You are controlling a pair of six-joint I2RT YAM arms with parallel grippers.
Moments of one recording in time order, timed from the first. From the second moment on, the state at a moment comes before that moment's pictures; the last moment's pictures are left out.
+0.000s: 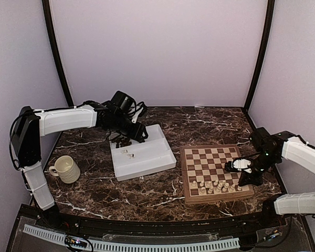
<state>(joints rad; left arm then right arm) -0.67 1.82 1.42 -0.48 0.14 -0.16 0.27 1.06 0.70 -1.10 -0.26 -0.99</state>
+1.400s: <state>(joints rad) -0.66 1.83 1.50 -0.77 -0.08 -0.31 0.27 1.23 1.00 -1.11 -0.35 -0.95</state>
